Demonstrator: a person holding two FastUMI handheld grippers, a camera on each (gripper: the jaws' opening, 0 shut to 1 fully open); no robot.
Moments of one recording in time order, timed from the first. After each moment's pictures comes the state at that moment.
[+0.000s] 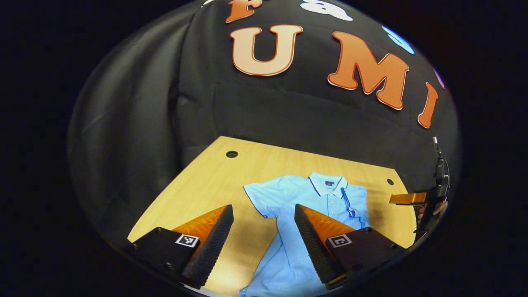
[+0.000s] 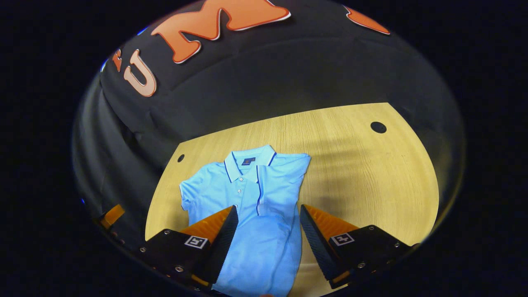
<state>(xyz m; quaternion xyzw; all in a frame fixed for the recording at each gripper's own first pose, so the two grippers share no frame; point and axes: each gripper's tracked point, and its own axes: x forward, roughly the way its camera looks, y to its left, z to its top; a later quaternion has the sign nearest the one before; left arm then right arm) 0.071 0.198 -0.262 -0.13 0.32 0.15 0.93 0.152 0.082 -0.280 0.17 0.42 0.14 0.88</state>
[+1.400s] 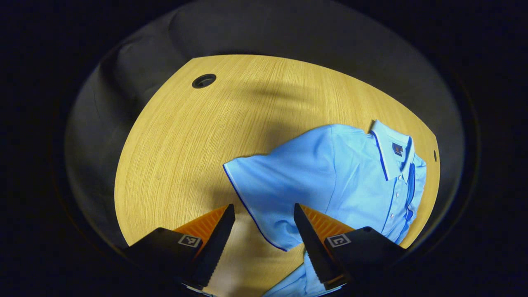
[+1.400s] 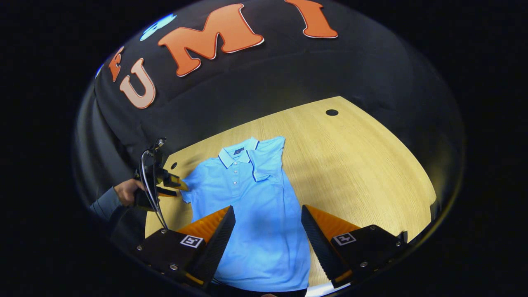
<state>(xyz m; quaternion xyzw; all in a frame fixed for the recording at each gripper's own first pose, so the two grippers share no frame) 0.209 0.246 -0.495 -0.14 0.61 0.14 0.77 0.017 0.078 -0.271 0.21 0.40 0.04 0.89</state>
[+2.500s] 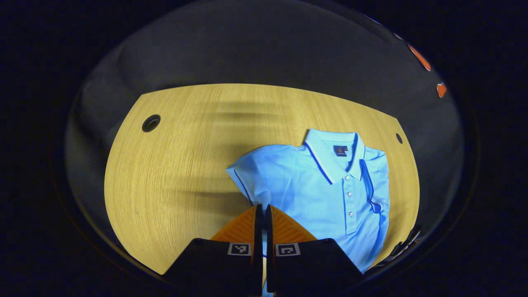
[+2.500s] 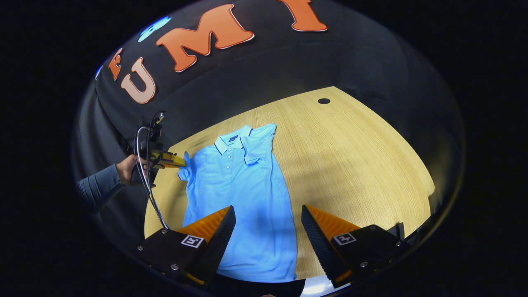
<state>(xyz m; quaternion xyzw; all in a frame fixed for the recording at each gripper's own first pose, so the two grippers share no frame) 0.264 0.166 -0.433 -0.11 0.54 -0.03 0.83 -0.027 0.054 -0.288 0.21 0.42 0.04 0.88</state>
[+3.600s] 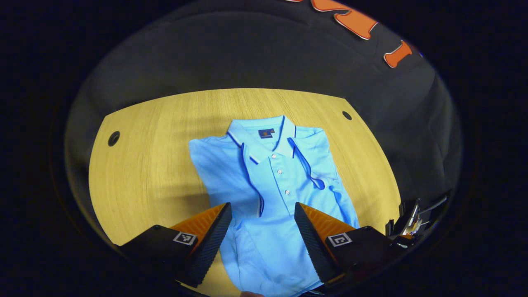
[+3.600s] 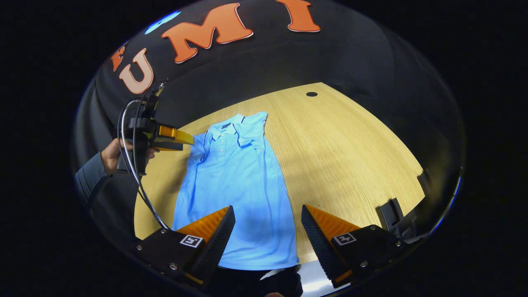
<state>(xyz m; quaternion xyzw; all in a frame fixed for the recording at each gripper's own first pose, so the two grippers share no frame) 0.194 0.074 -0.381 -0.09 0.51 -0.14 0.84 -0.088 0.074 -0.299 0.18 0.44 0.01 0.88</state>
